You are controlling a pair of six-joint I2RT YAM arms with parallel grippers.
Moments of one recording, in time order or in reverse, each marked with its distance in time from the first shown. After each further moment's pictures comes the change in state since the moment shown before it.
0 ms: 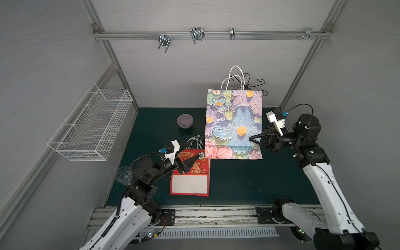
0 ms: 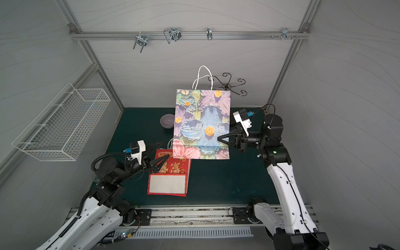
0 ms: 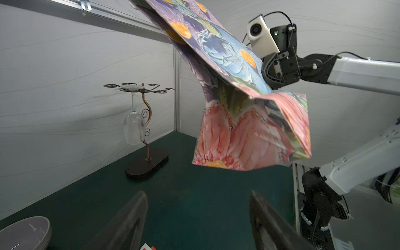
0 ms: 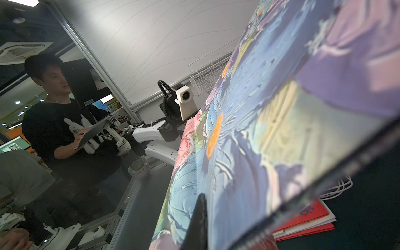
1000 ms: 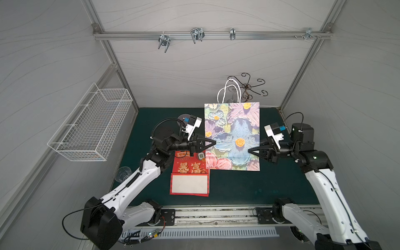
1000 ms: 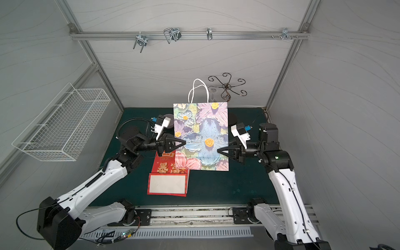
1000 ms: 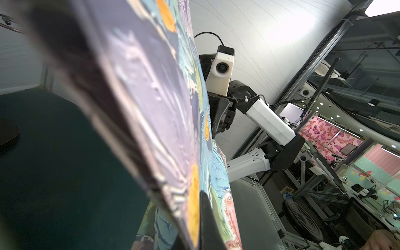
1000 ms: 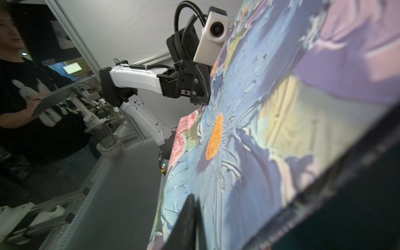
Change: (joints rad) left arm 0.015 0.561 0.362 0.205 0.520 -0.553; right arm 0.011 -0.064 -0.022 -0.471 0.094 -0.555
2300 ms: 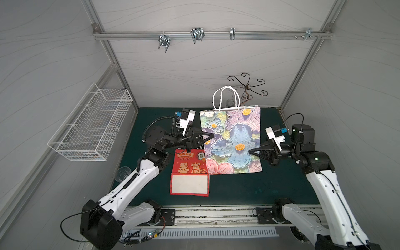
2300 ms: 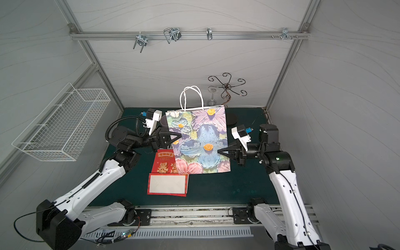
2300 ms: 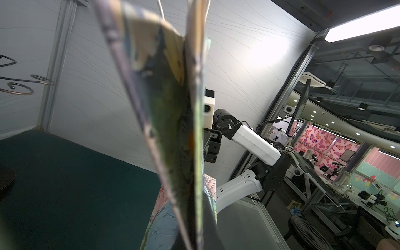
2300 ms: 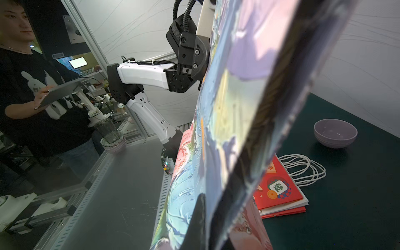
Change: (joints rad) left arm 0.024 -0.013 0.039 0.212 -0.019 -0.167; right arm -0.008 -0.019 0.009 -0.044 -0.022 -0.090
